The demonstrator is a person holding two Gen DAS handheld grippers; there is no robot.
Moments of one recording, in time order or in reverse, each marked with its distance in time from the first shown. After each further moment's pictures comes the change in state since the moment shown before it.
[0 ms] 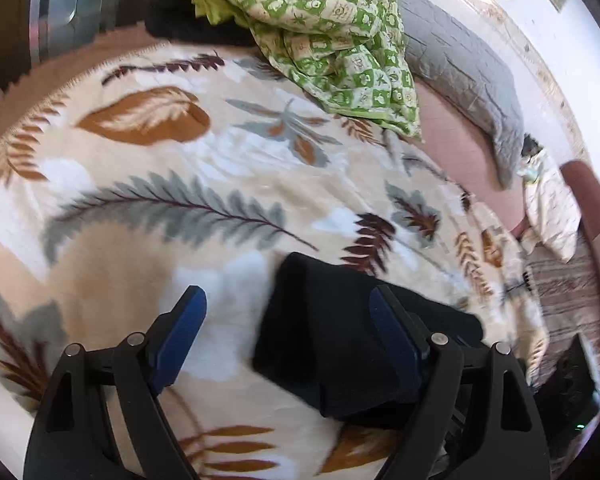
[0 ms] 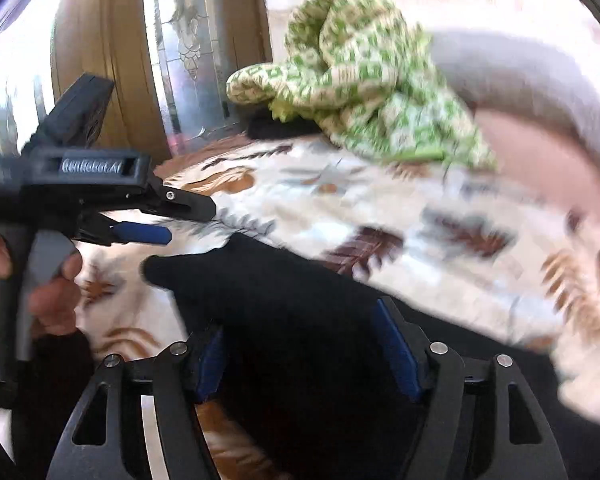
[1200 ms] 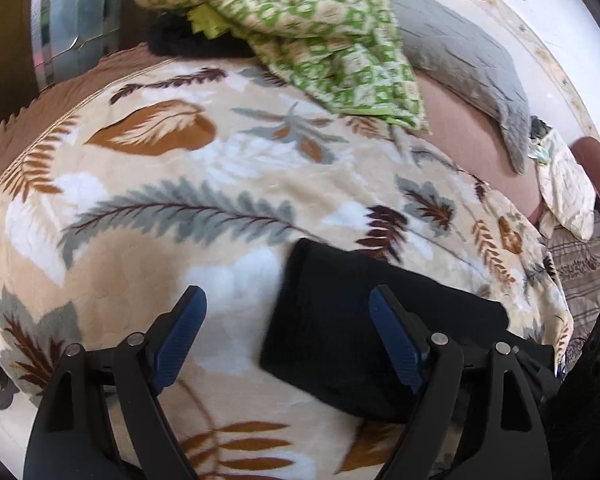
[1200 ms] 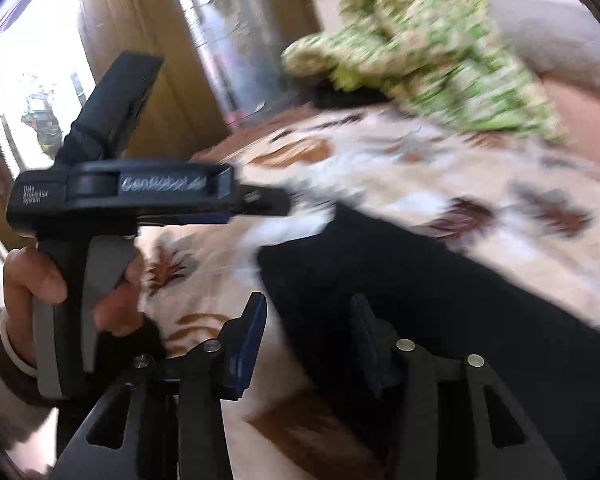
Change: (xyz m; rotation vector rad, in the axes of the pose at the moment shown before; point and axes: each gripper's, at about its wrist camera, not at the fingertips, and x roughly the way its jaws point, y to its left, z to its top) left arm 0.000 -0.016 -0.012 0.063 -0.043 0.055; right arm 0.005 0.031 -0.002 -0.019 0.067 0.146
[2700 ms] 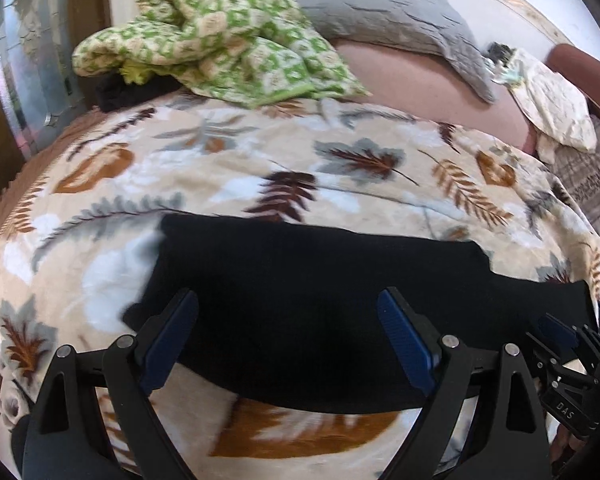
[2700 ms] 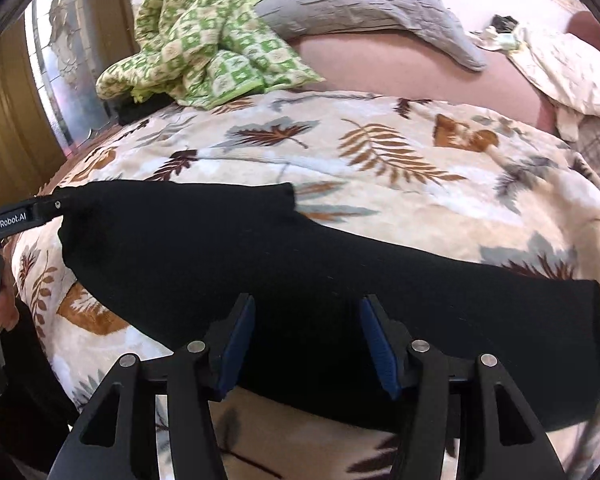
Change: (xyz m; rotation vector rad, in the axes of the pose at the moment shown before) left arm 0.011 -0.134 -0.062 0.257 -0.065 0.118; right arm -0.136 -0.135 -0.105 0.298 0.035 -0.498
